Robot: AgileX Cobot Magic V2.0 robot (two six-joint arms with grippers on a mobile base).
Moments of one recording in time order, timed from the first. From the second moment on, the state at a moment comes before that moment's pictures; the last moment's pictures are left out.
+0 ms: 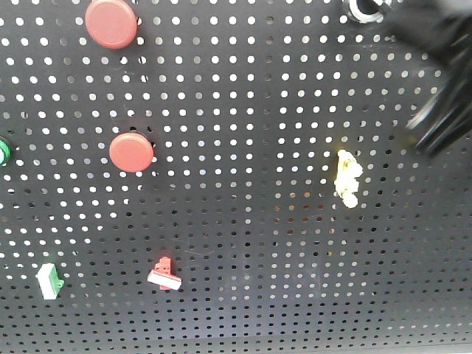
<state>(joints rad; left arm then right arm) -0.09 -0.02 0.04 0.14 0.40 0.04 0.76 1.09 -1.51 -0.82 0.61 -0.11</state>
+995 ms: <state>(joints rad) -0.09 -0.02 0.04 0.14 0.40 0.04 0.76 1.20 -1.51 -1.18 0.55 0.16</state>
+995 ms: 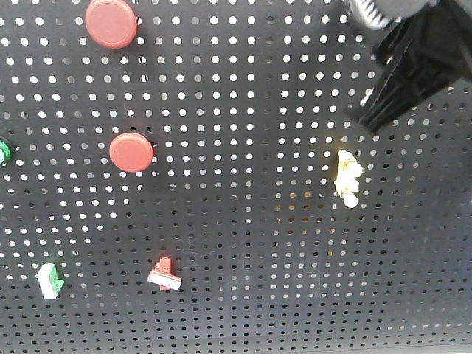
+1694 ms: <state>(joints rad) -0.09 -0.02 0.04 0.14 0.40 0.04 0.77 1.20 -1.51 -1.19 0.61 0.20</state>
